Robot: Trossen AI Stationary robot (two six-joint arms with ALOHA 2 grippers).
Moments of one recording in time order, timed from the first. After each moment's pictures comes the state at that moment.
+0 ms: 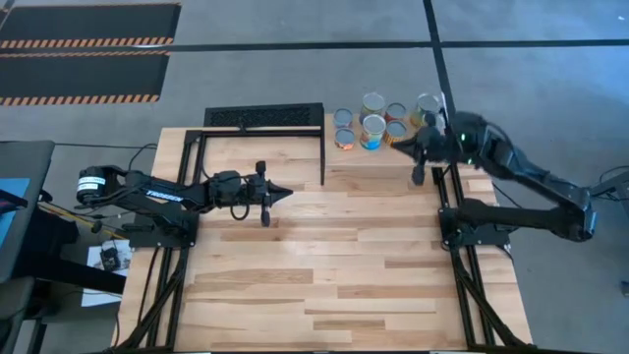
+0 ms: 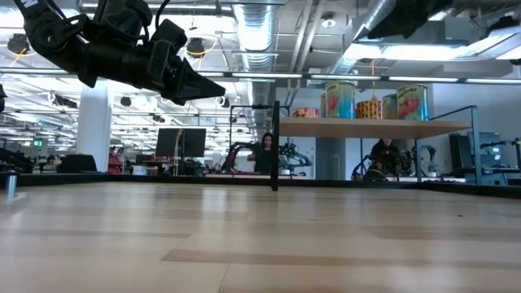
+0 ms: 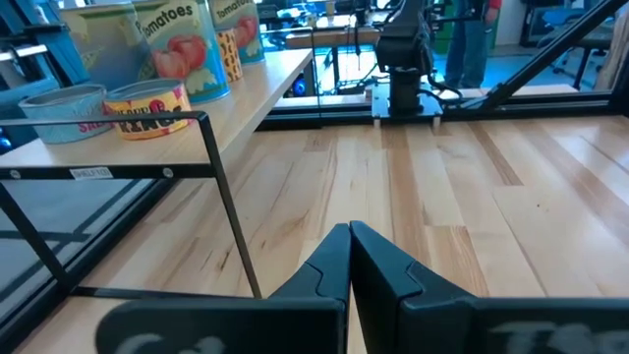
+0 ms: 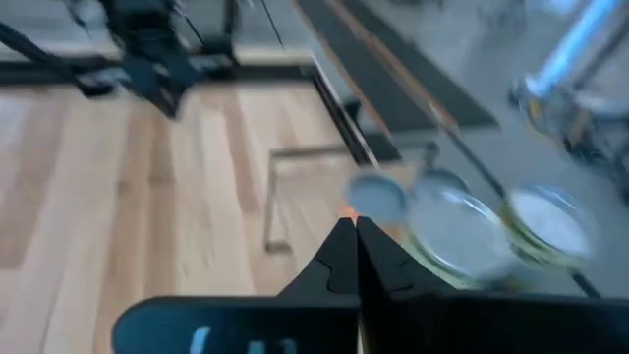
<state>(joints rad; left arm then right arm) 0.19 1.28 0.36 0.76 0.03 0.10 -0.56 0.81 1.00 -0.58 -0.16 -0.26</state>
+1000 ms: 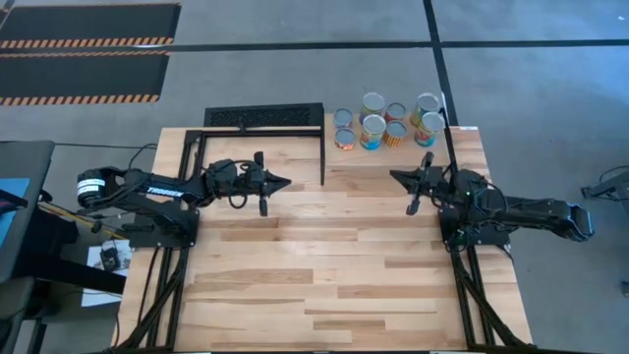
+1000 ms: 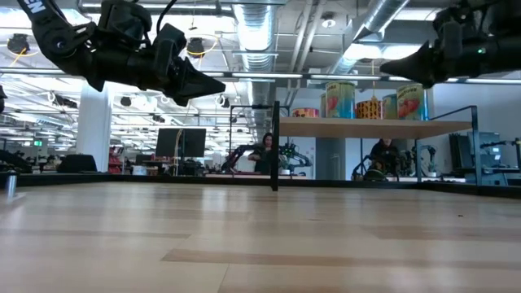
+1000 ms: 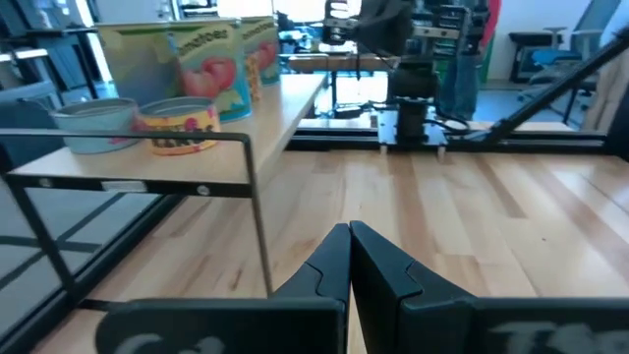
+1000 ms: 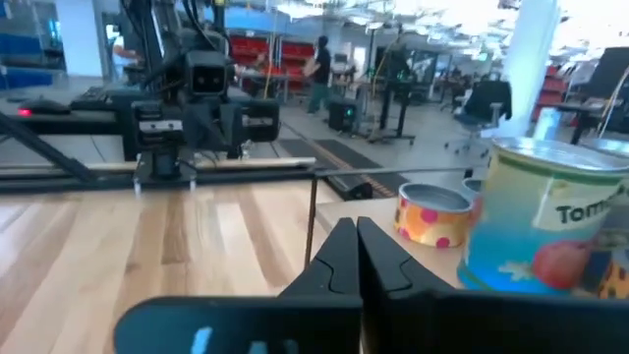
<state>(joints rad) 0.32 1.27 0.36 0.82 0.17 0.06 -0.27 0.37 0.15 0.28 0.11 -0.09</state>
